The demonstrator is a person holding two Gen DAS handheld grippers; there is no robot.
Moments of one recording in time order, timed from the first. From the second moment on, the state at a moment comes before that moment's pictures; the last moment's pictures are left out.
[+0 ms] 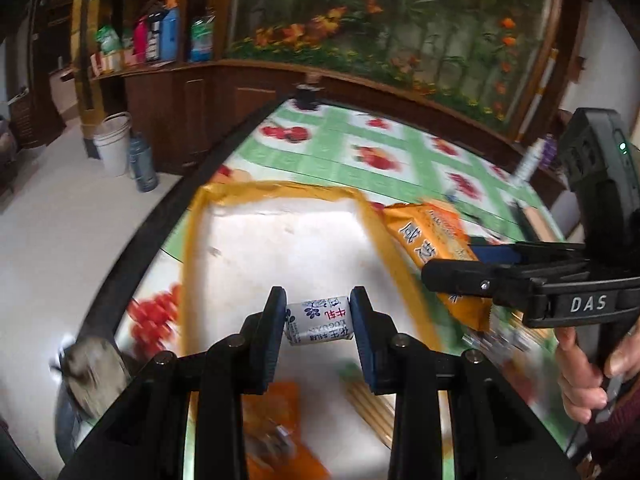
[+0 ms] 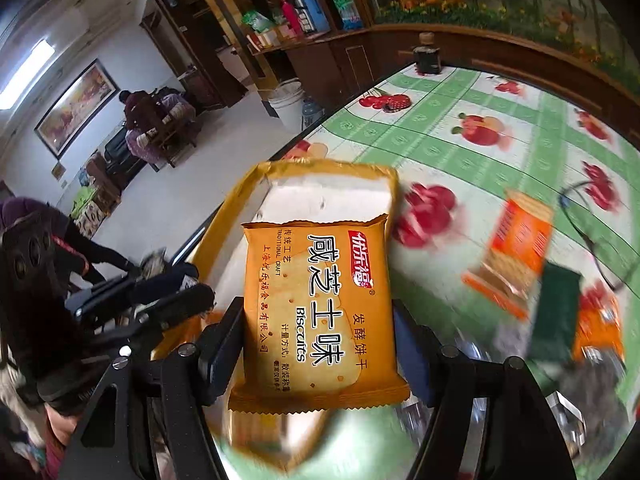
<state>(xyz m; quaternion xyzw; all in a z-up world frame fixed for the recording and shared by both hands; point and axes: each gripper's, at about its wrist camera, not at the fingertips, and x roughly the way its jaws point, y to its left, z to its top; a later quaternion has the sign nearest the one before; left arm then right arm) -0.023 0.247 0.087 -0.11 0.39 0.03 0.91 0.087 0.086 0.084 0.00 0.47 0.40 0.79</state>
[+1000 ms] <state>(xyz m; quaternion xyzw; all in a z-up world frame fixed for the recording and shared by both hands) 0.037 0.280 0.034 -0.15 0.47 0.11 0.86 0.163 0.203 0.026 -0.03 0.53 0.36 0.77</state>
